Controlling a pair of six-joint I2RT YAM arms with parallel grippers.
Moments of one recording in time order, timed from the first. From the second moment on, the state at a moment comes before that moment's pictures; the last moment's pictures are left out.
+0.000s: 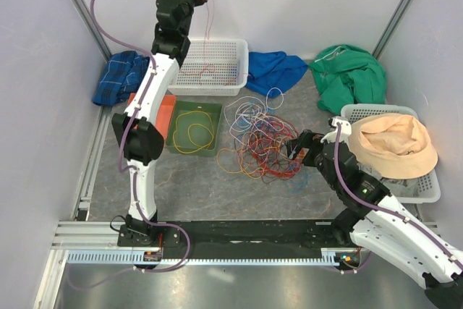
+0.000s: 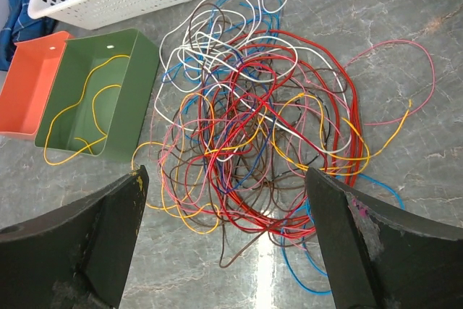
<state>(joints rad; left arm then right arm) -0.31 2.15 2.34 0.19 -0.13 -0.37 0.69 0.63 0.59 -0.32 0.40 0.66</state>
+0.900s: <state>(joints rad) -0.31 2.28 2.22 0.12 -0.37 -0.26 0.69 0.74 0.52 -0.20 0.38 0.66</state>
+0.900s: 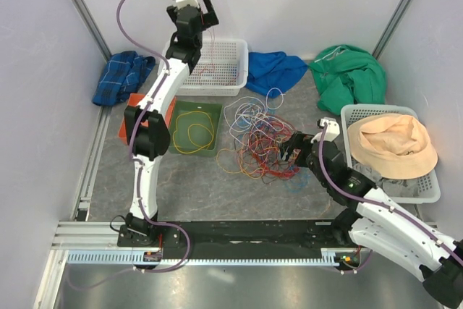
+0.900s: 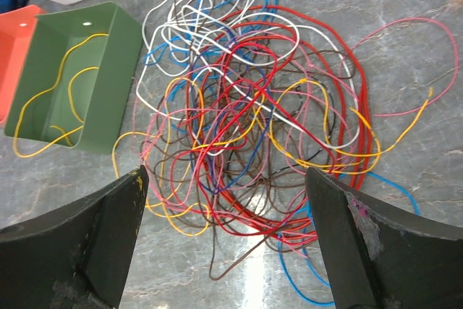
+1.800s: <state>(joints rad) -0.16 2.29 2.39 -0.61 0.14 -0.58 0.69 0.86 0.60 -0.15 0.31 0.71</state>
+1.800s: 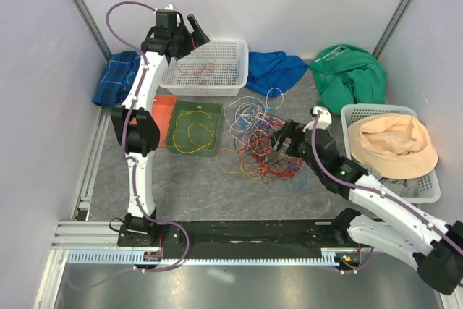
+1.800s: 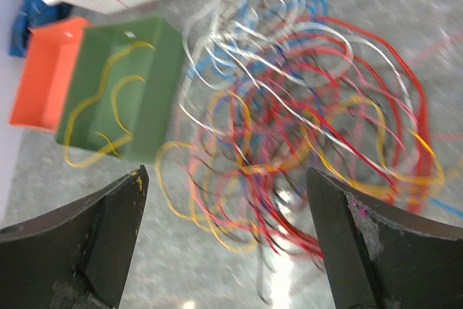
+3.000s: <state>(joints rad) -0.35 2.04 2.12 -0.63 0.17 -0.67 0.69 1.93 1.16 0.72 0.18 0.41</state>
